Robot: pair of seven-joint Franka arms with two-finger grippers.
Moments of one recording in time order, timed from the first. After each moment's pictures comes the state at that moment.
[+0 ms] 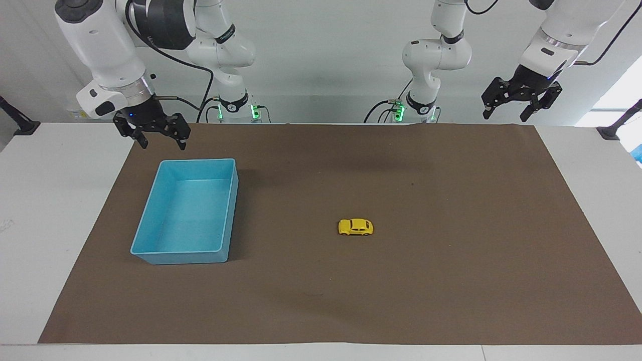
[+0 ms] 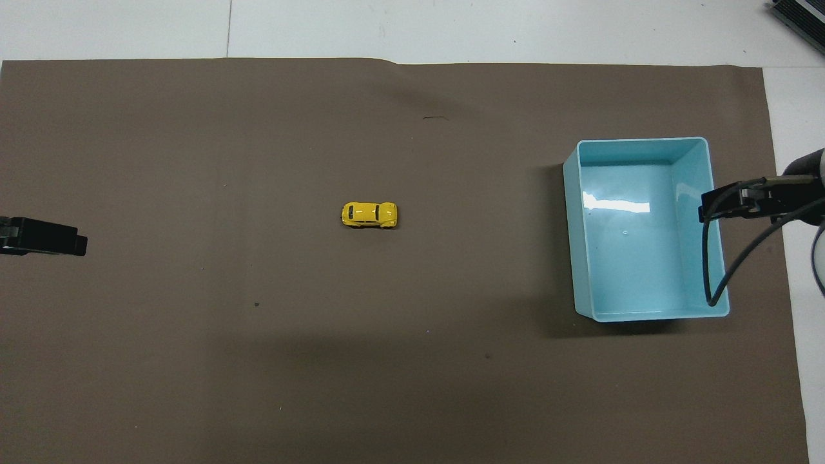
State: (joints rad) left arm -0.09 -0.13 0.03 -1.63 -0.04 1.51 0.04; right arm -0.06 0.02 0.03 -1.62 -0.03 1.61 0.03
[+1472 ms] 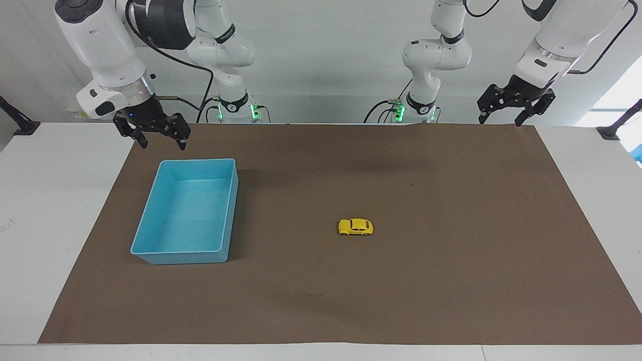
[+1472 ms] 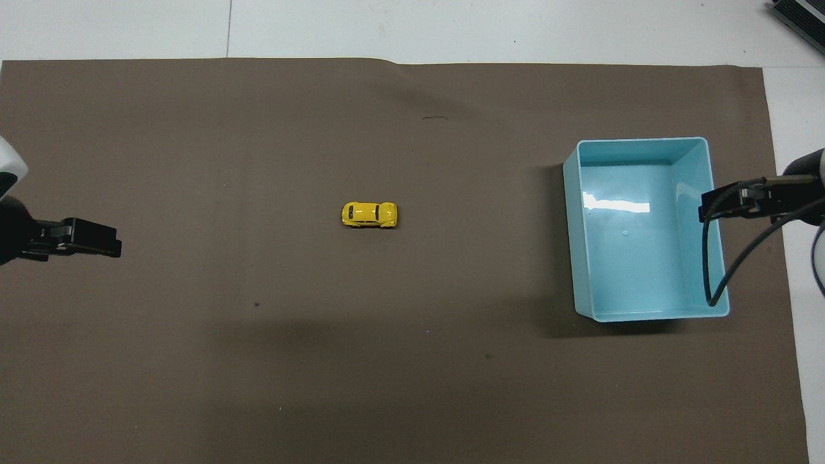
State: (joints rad) left arm -0.09 -0.12 0.03 -1.78 -0.04 1.62 -0.06; right arm -0.06 0.02 0.03 -1.62 -0.03 1.61 0.03
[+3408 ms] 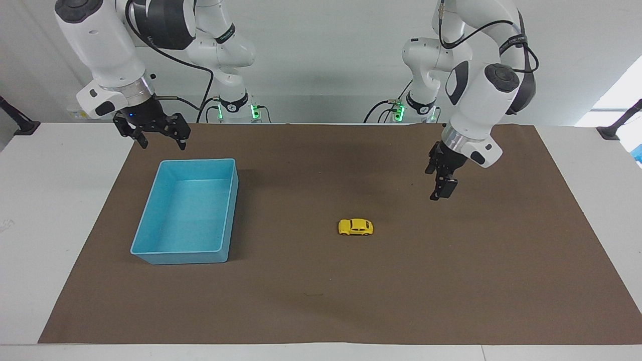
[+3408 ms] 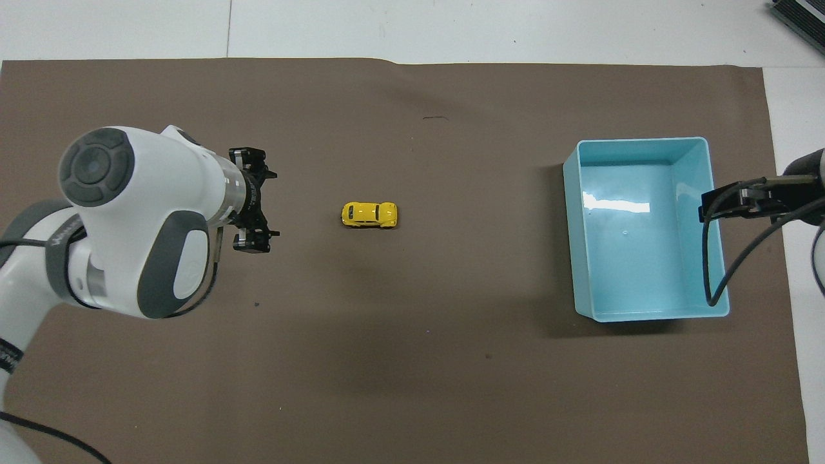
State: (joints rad) left arm -0.37 0.14 0.00 -1.91 -0.13 2.23 -1.87; right arm -0.06 0.02 0.03 -1.62 -0.03 1.61 0.03
